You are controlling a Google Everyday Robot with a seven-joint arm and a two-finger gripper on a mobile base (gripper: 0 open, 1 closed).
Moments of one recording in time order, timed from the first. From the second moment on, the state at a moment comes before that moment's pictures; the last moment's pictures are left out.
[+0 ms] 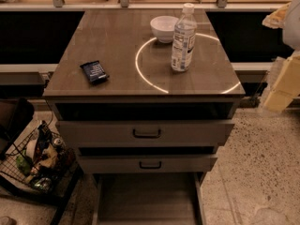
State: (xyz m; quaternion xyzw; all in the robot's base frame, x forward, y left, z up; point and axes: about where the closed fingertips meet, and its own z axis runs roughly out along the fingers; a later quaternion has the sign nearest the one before) arm 0.436 -0.206 1.008 -0.60 0.77 -0.07 0.20
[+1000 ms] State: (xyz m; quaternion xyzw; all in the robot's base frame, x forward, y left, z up) arm 0.445 -0.151 0.949 -0.52 0.80 0.03 0.29
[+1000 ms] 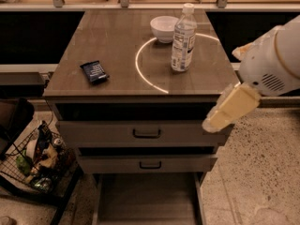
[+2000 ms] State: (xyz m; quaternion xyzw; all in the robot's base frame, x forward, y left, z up) arm 0.483 -0.017 0.992 -0.48 0.70 0.11 0.51
